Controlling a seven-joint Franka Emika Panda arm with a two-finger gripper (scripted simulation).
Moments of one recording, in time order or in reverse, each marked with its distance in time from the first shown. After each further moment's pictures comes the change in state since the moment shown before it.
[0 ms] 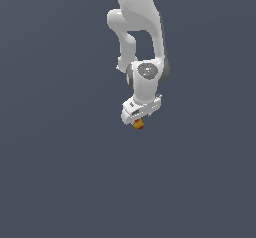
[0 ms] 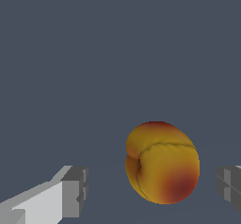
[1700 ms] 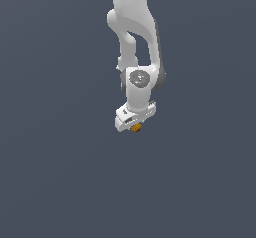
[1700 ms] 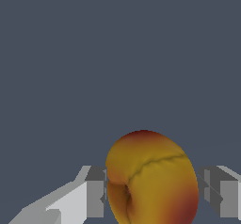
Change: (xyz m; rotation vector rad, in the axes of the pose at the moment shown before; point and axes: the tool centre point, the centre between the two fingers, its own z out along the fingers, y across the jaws) arm 0.014 0.040 0.007 0.001 0.000 -0.003
